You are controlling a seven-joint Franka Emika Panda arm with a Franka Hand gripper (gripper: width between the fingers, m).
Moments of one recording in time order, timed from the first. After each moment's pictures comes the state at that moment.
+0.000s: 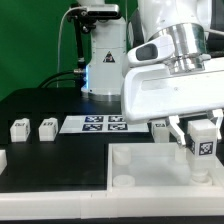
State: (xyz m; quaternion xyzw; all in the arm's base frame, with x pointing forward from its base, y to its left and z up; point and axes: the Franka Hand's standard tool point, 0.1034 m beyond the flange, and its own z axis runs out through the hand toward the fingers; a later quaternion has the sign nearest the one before) arm 0.617 0.112 0.081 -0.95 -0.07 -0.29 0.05
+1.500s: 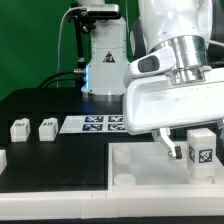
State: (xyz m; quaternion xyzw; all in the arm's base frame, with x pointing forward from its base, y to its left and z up) arm 0.613 0.114 0.064 -0.95 -0.07 -0.28 0.05
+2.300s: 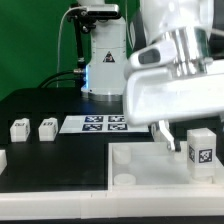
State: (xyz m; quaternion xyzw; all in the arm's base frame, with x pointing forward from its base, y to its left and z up) arm 0.619 0.111 0.092 -0.96 -0.08 -0.27 0.05
